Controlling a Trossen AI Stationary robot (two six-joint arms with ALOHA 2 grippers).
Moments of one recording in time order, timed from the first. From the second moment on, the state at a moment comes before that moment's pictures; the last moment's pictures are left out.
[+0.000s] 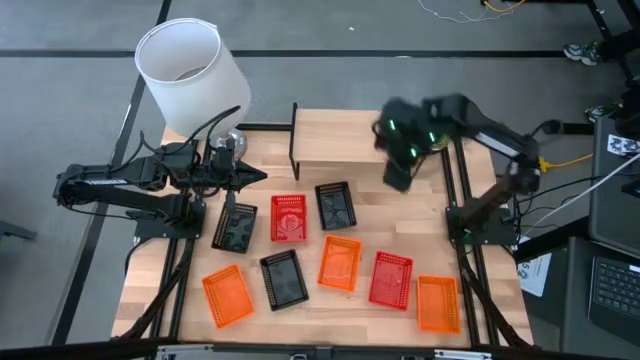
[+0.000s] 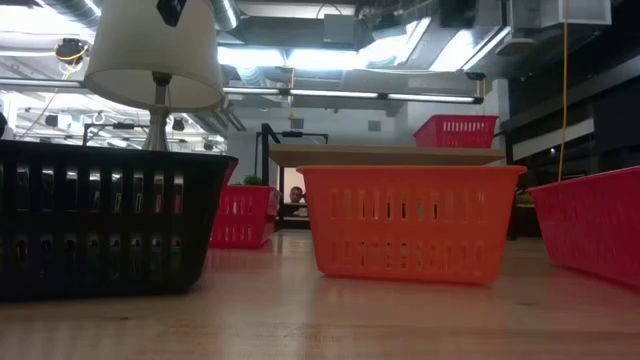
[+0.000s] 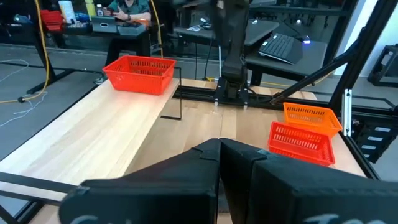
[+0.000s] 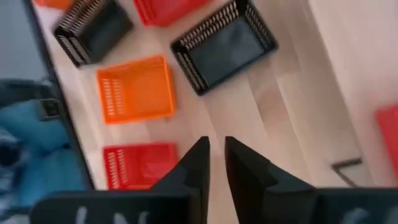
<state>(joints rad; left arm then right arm) 0.05 0.69 0.78 -0.19 -0.12 -0.07 -0.21 1.55 1.90 -1.56 -0.18 0.21</state>
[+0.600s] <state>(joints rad) 0.02 0.92 0.79 -0.15 0.03 -0.25 0.34 1.23 1.26 -1.01 0.25 0.77</state>
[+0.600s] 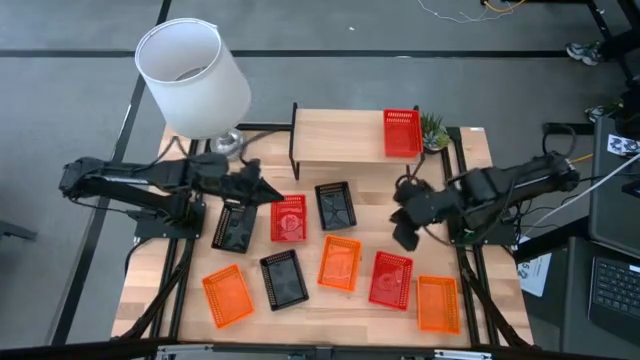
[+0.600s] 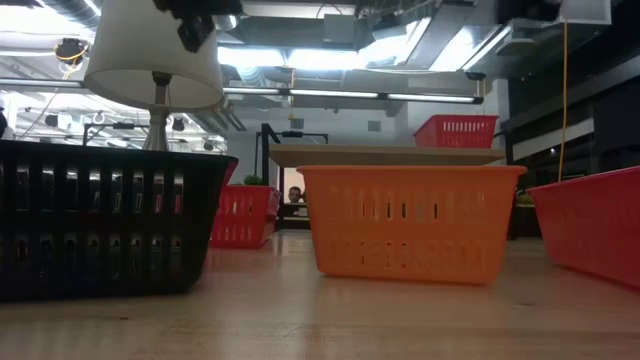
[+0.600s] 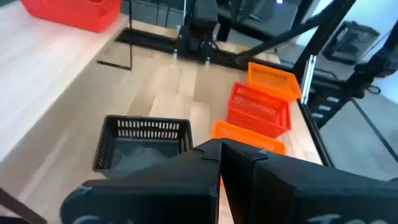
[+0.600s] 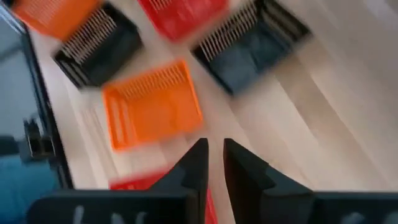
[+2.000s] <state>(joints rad) 0.02 0.77 0.79 -0.31 0.00 -0.23 0.07 1.76 1.18 -0.60 0.06 -0.17</state>
